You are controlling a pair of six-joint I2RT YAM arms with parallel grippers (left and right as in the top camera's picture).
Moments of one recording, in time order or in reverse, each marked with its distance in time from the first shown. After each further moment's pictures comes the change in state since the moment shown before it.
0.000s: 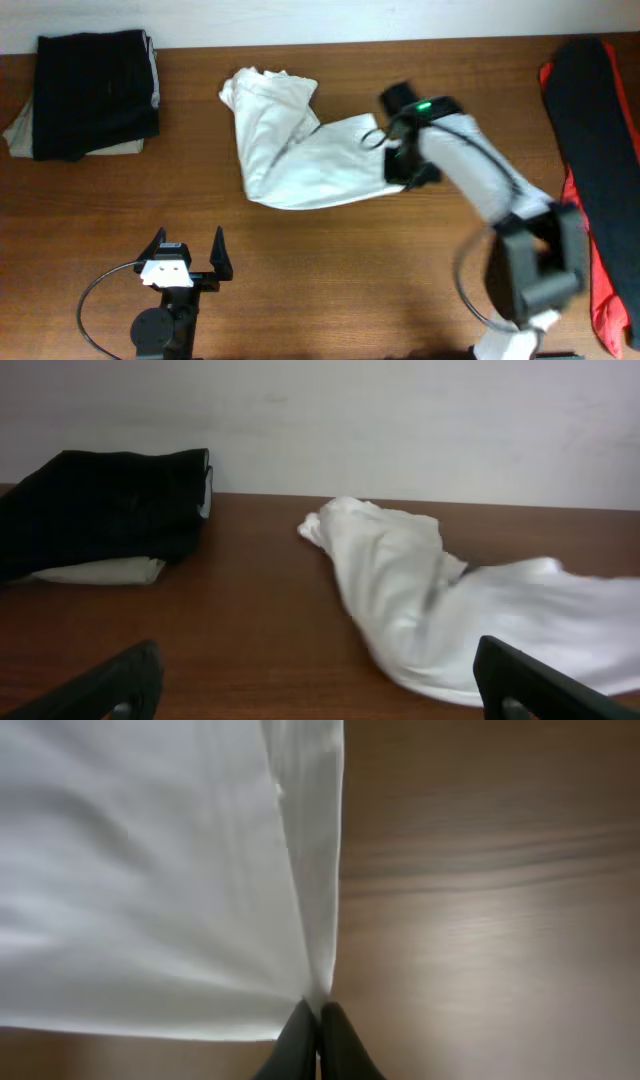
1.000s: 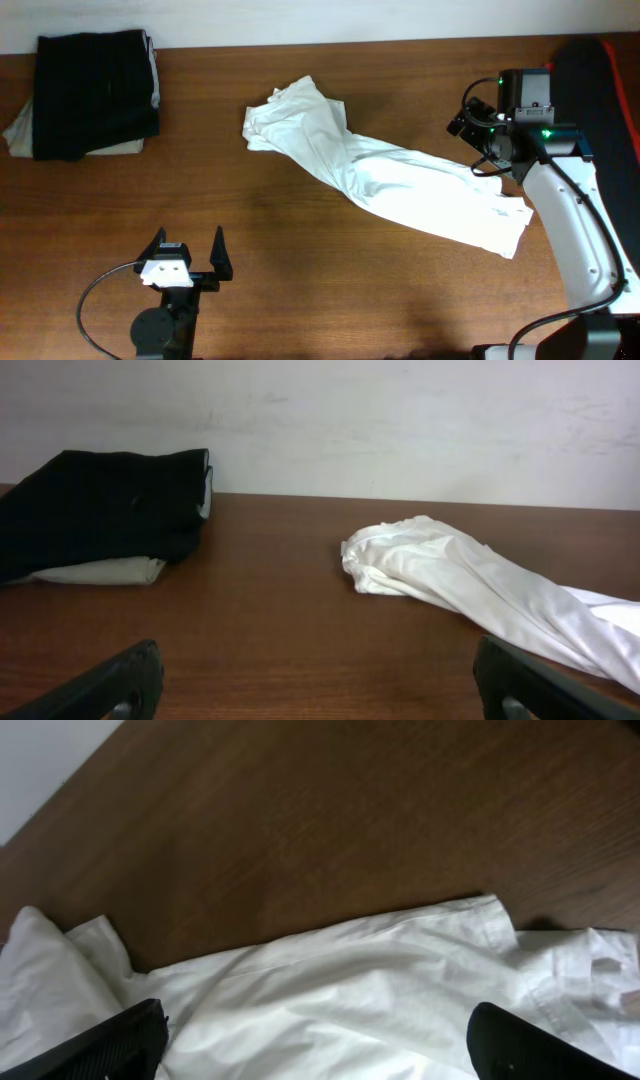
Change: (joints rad) left arm 0.000 0.000 0.000 0.000 0.000 0.000; right arm -0.299 -0.362 -0.232 0.390 -0.005 0.209
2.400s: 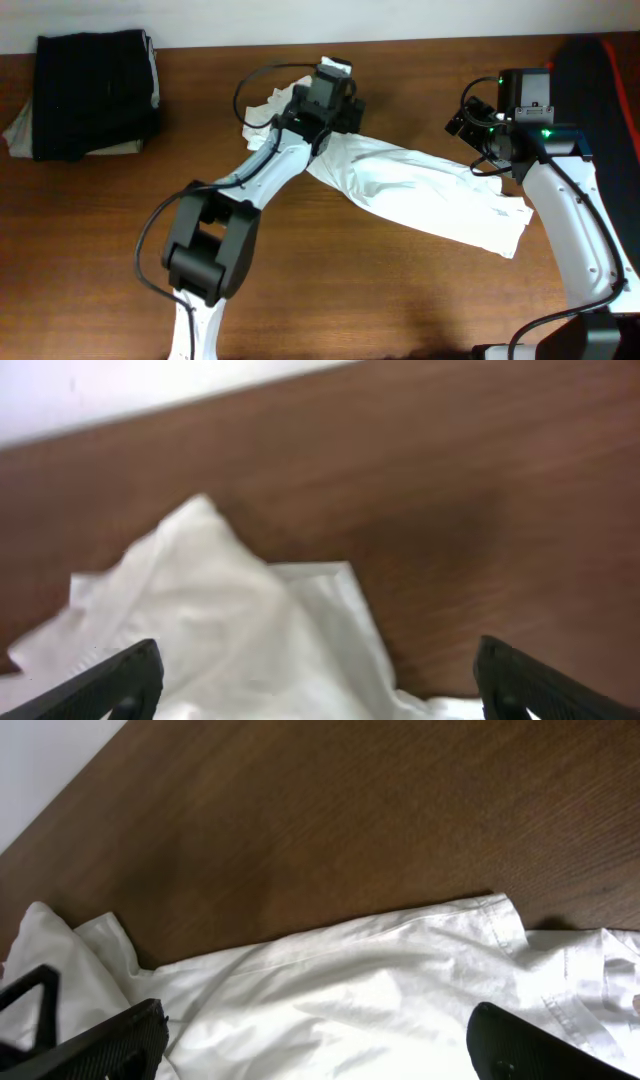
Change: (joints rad) left arm -0.518 2.182 1.654 -0.100 -0.243 -0.064; right arm 0.000 0.003 0.000 0.005 -0.015 0.000
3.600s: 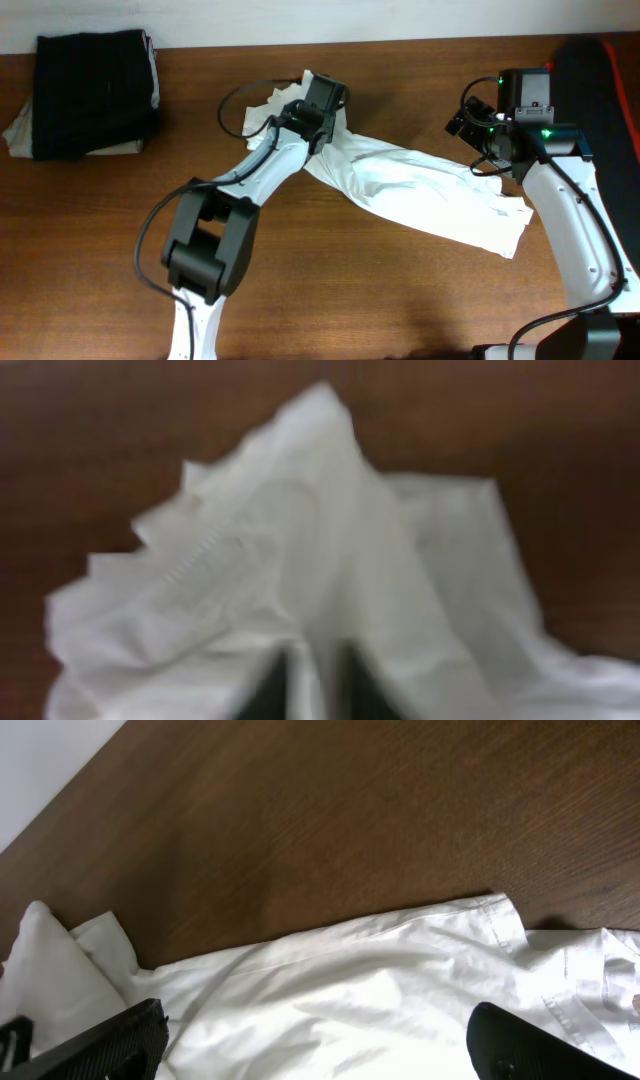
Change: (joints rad) left arm 0.014 -0.008 0.006 -0.190 -0.170 -0.076; right arm 0.000 0.000 0.000 0.000 0.000 0.000
